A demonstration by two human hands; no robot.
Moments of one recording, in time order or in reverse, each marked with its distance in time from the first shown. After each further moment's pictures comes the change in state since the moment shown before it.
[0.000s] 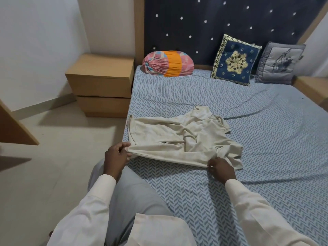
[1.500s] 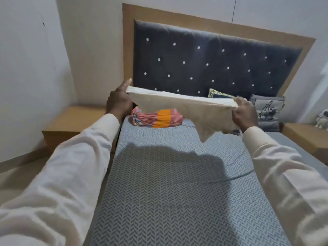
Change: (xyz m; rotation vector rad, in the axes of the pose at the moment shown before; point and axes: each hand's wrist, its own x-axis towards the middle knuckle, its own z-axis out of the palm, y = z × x) left_hand 0.287 0.349 0.069 0.259 0.129 0.551; right_hand 0.245 -0.038 -0.402 0.373 0.851 0.075
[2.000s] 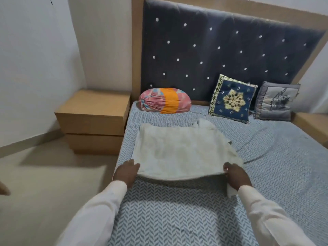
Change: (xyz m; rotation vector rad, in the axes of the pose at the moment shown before) left_hand -0.233 -0.171 0.068 0.878 -0.792 0.122; right_hand -0.214 0.158 0.096 -0.462 -0.682 -0.055
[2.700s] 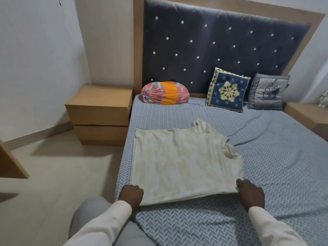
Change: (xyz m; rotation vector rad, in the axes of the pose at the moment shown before) left_hand -0.163 0.038 0.061 0.296 -0.237 0.143; right_hand -0.180 0.035 0.054 -0.339 0.086 0.120
